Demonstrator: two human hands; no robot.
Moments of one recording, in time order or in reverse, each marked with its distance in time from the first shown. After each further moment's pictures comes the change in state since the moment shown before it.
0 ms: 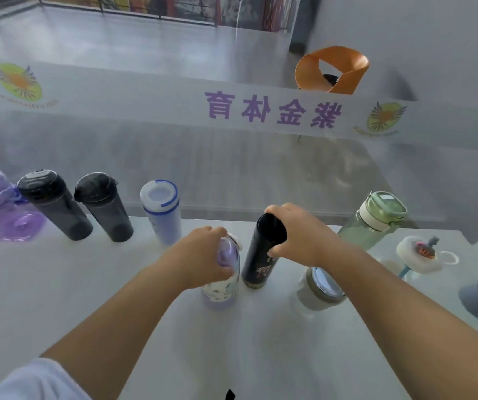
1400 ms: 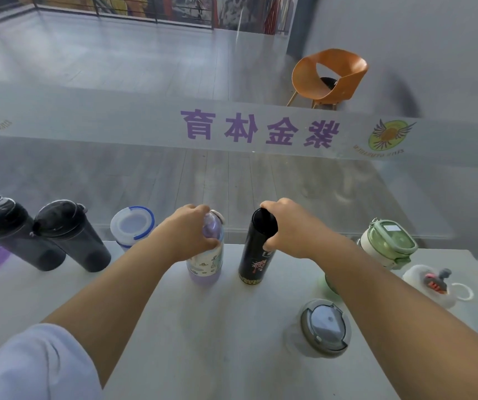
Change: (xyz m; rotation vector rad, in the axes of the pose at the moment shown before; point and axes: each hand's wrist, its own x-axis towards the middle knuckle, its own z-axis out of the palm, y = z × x) left_hand 0.104 -0.001 -0.037 0.027 0.067 -0.071; right_hand 0.071 0.022 -0.035 -0.023 -0.041 0.081
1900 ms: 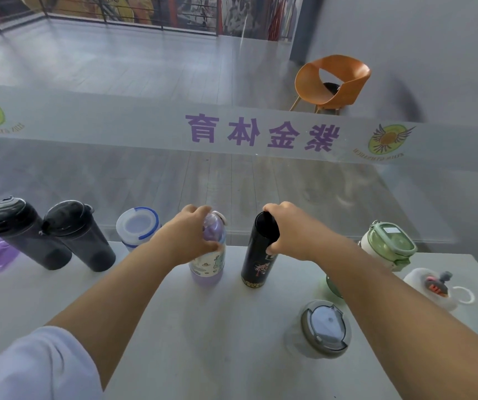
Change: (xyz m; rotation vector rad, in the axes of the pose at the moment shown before) left_hand -0.009 -0.003 0.001 -0.058 -0.003 -0.016; right_hand -0.007 -0.002 -0.003 -0.053 -0.034 -0.004
